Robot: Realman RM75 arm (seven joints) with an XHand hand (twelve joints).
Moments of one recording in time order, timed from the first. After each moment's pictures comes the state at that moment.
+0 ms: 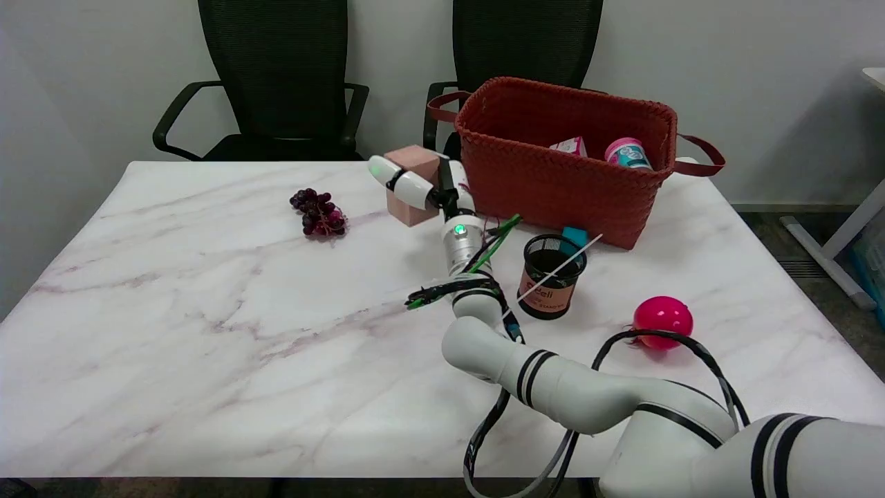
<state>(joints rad) 0.64 -1.64 -2.18 0.55 1.33 0.83 0.58</state>
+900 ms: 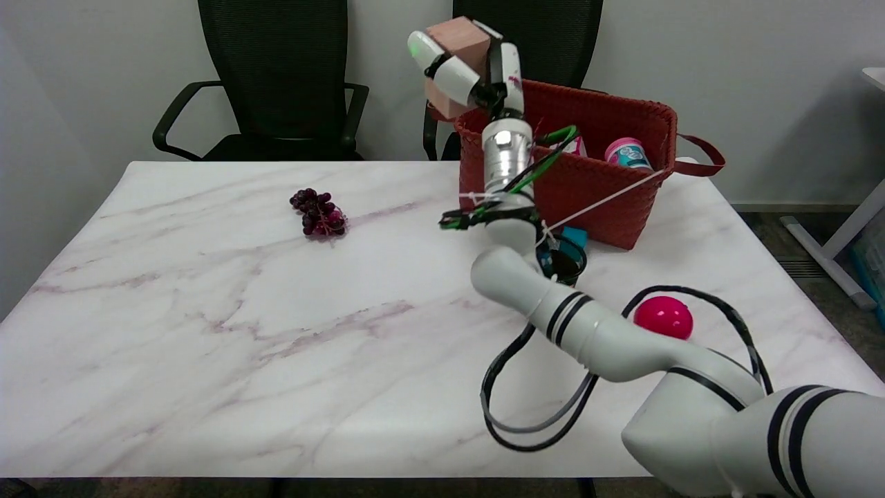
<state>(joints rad) 0.70 -1.51 -2.10 0.82 1.24 0.91 0.50</state>
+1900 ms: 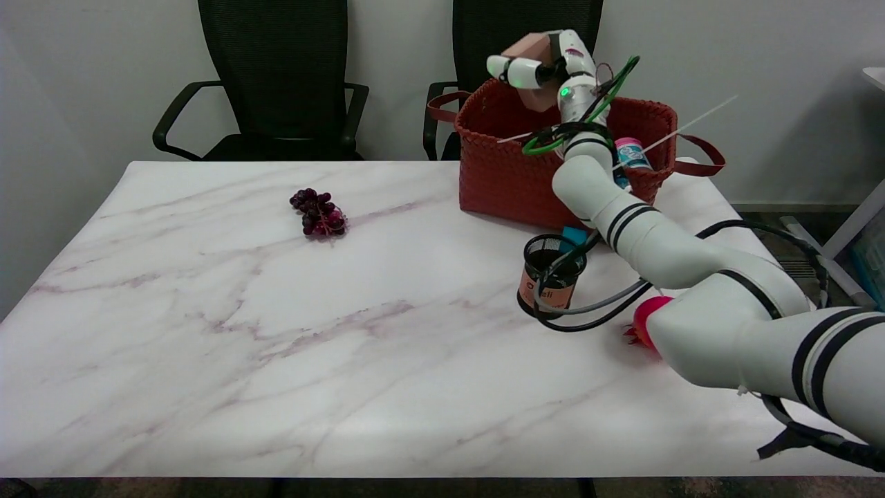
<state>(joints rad) 0.98 -1.33 -1.95 0.47 1.29 0.56 0.05</state>
